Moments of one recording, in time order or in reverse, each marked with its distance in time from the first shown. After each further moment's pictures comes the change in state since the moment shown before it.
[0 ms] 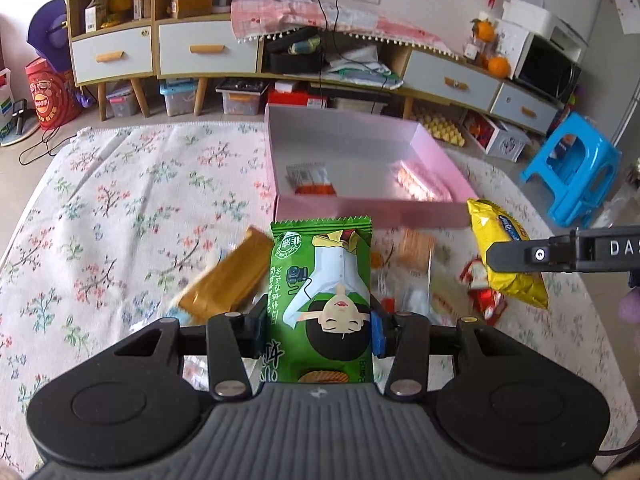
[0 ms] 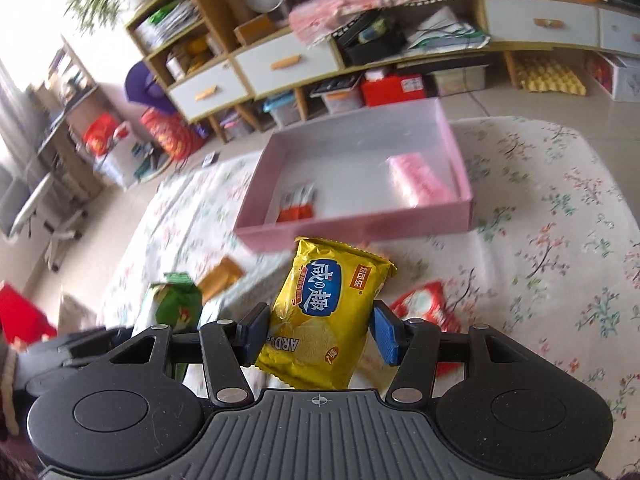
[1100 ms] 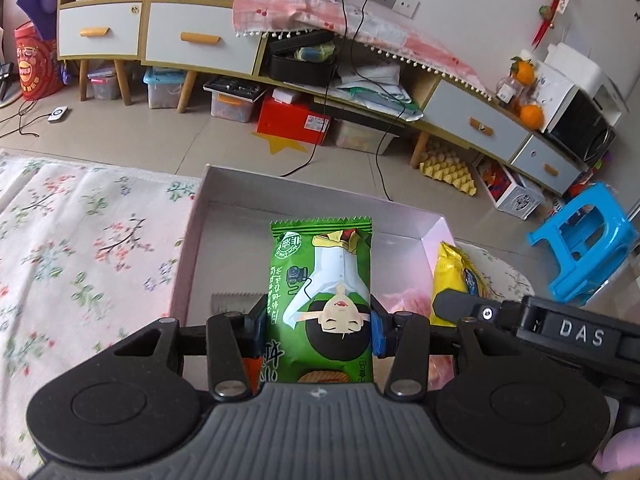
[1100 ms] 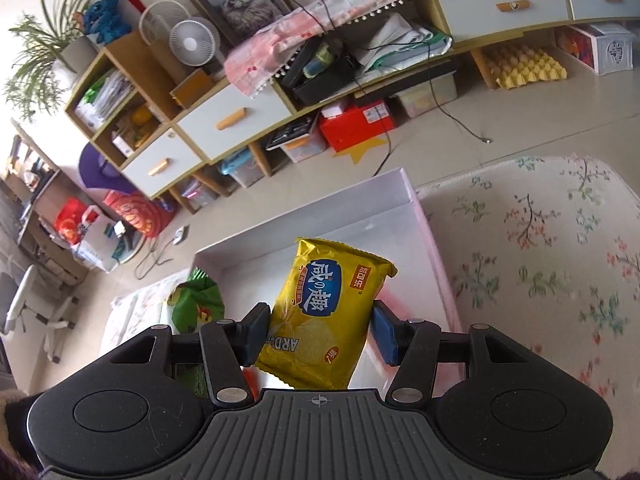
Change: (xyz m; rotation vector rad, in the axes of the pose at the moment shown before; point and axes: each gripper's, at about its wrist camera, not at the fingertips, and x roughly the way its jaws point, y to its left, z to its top) left arm 0.125 -0.016 0.105 -0.164 -0.002 -0.044; right arm 0.108 -0.070 0.109 0.184 -0.090 -0.004
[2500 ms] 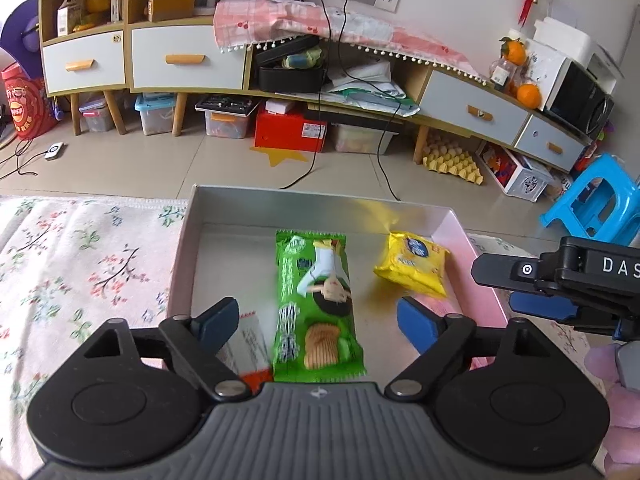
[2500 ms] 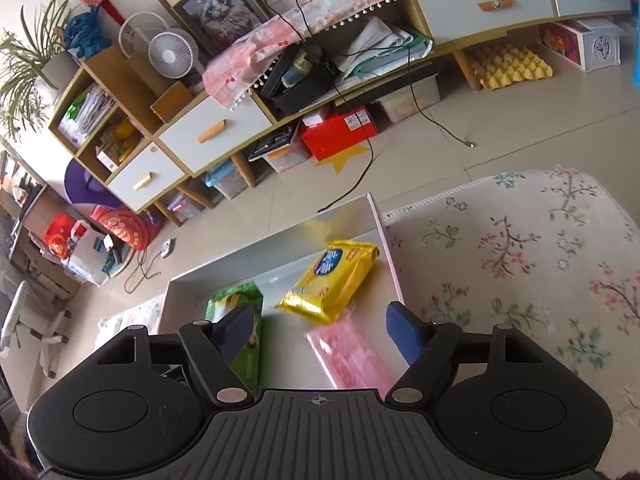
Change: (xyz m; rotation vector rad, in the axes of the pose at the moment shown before) left arm -0.001 -0.008 0.002 0.114 -0.020 0.045; right arm -0.004 -0.023 0.020 0.030 -0.002 -0.020
